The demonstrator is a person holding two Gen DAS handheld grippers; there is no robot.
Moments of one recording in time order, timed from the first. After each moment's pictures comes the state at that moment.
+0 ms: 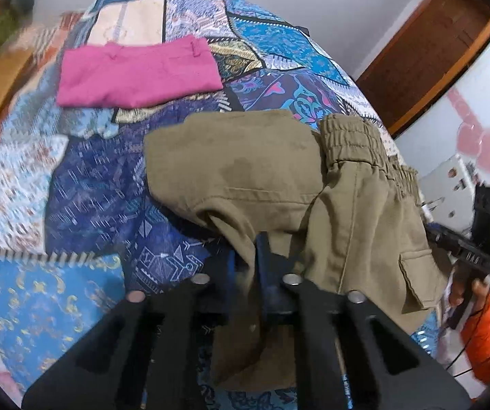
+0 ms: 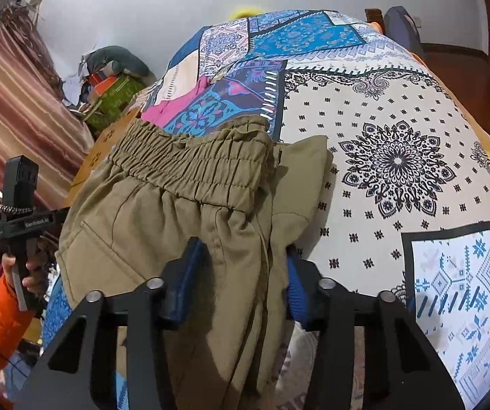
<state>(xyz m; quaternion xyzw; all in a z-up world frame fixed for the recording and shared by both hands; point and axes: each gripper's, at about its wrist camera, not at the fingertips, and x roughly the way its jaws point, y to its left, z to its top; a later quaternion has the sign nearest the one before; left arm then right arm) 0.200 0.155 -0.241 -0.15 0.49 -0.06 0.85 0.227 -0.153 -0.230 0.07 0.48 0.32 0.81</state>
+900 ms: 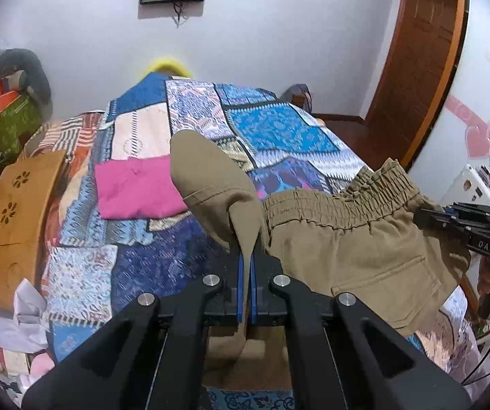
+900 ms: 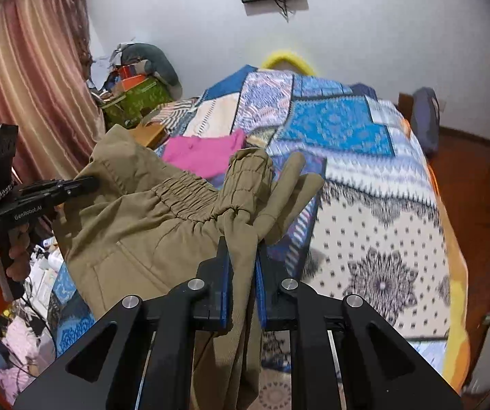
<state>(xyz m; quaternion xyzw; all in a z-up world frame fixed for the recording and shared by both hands) 0.188 0.137 -0.130 -0.07 0.37 0.00 0.93 0.237 -0.105 -0.129 -0.04 0.39 0.35 0.85</state>
